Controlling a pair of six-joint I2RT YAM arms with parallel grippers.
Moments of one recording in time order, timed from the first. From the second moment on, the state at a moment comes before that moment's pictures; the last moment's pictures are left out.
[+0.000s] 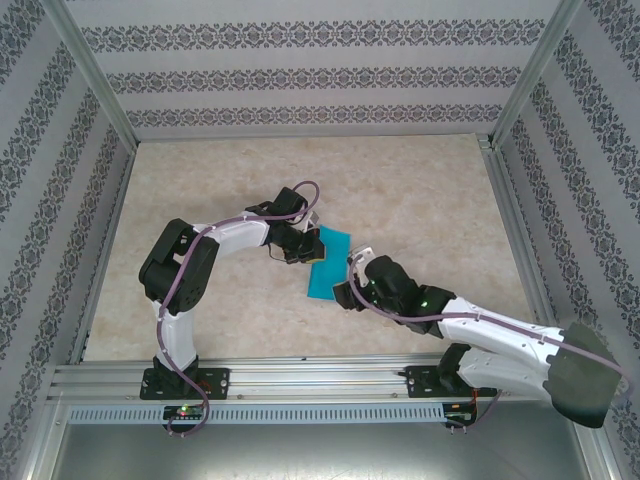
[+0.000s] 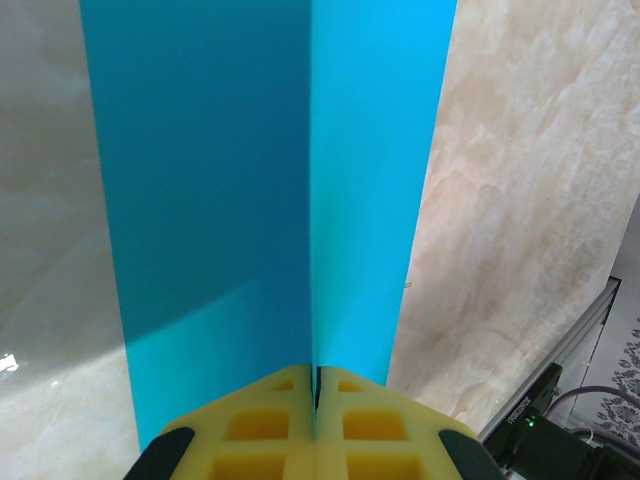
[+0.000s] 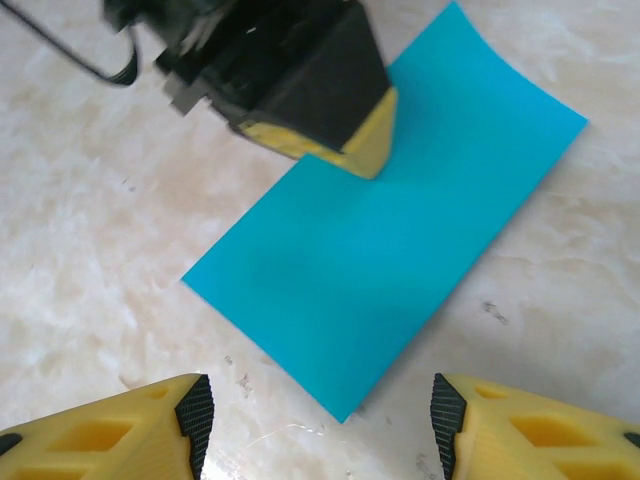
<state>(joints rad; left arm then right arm) -0.52 1.94 1.24 -0.41 0.60 -0.67 0.89 1.04 0.49 -0.15 0.07 0.33</state>
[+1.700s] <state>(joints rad) -0.52 1.94 1.24 -0.41 0.60 -0.68 1.20 1.41 0.69 -0.15 0.44 0.12</state>
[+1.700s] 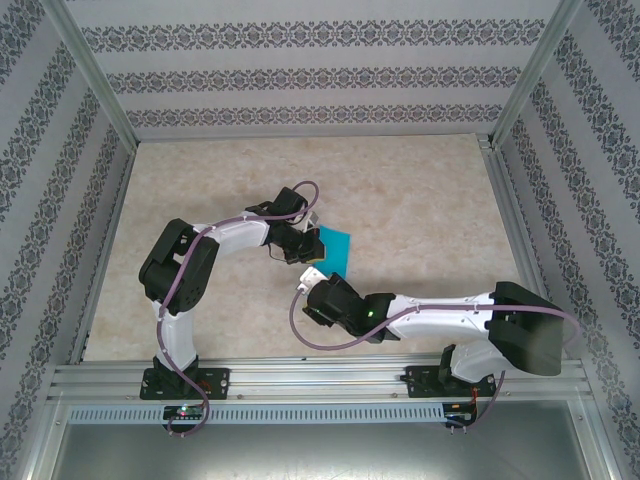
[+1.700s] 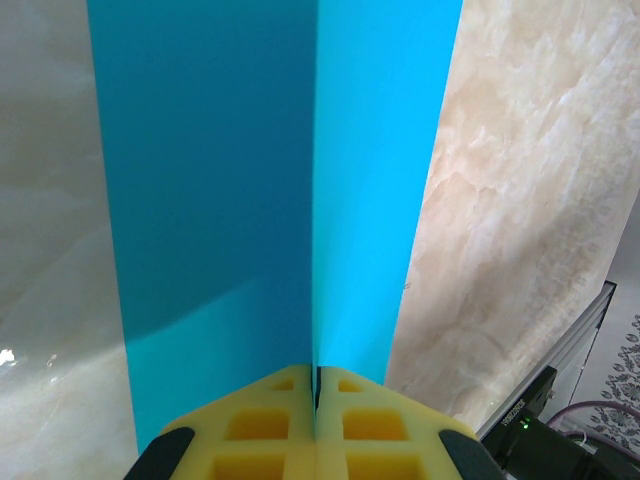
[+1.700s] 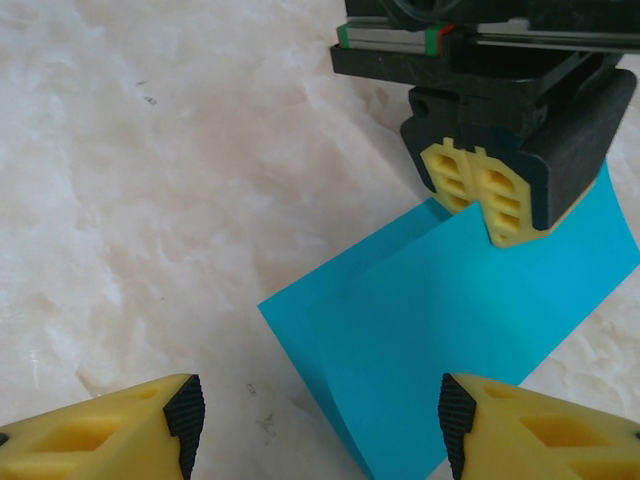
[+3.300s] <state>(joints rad) -0.52 1.94 1.24 -0.41 0.60 -0.69 1.15 1.62 0.89 -0.29 0.44 0.37</state>
